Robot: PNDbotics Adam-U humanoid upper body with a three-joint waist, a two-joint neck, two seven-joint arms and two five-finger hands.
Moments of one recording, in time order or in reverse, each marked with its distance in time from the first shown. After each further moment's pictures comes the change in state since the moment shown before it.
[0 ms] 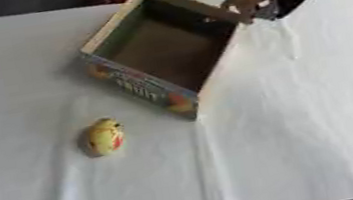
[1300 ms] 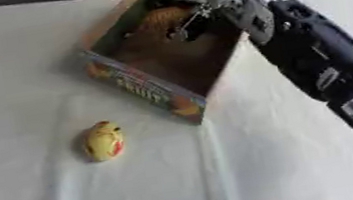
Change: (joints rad) left arm -0.084 -0.001 -0.034 0.000 0.036 -0.008 -0.054; right arm -0.121 0.312 -0.154 0.398 0.353 -0.027 -0.218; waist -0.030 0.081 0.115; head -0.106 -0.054
